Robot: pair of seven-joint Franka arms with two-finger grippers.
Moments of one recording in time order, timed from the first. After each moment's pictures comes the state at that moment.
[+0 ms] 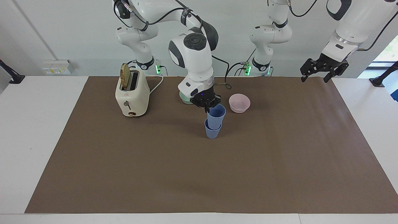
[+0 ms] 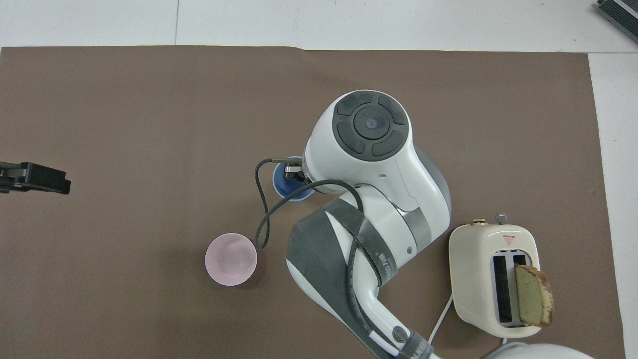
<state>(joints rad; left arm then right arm) 0.00 -0.08 -0.03 -1.66 -0.02 1.53 0.05 0.43 0.38 0.16 -1.44 0.05 1.92 0.71</state>
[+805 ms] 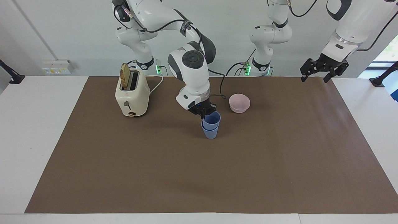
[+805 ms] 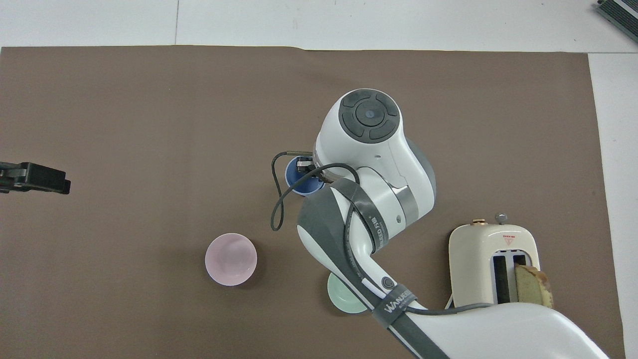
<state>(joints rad) 0.00 -0.08 -0.03 -1.66 -0.02 1.53 0.05 0.41 0.41 0.16 -1.51 0.05 1.95 0.66</state>
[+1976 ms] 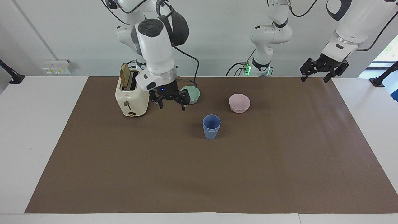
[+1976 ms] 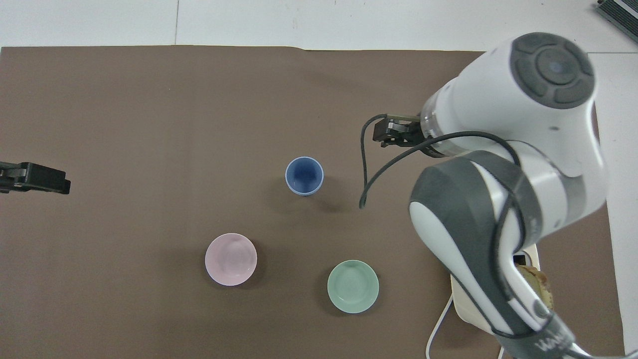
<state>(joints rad) 0.00 -0.08 -0.03 -1.66 -0.02 1.53 0.05 0.19 0.18 0.15 -1.51 0.00 1.77 0.54</state>
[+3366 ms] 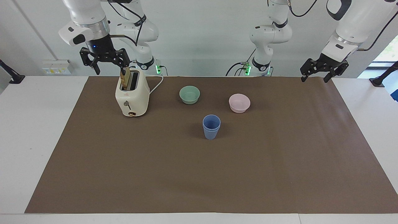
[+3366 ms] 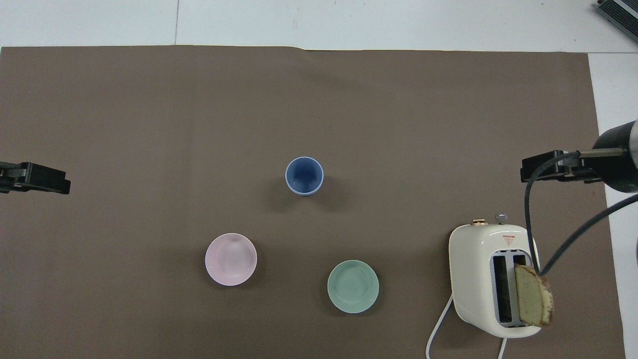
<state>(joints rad) 0.00 -0.08 -0.03 -1.66 -0.02 1.53 0.05 -0.02 -0.04 0.11 -1.51 -0.06 1.48 0.07</state>
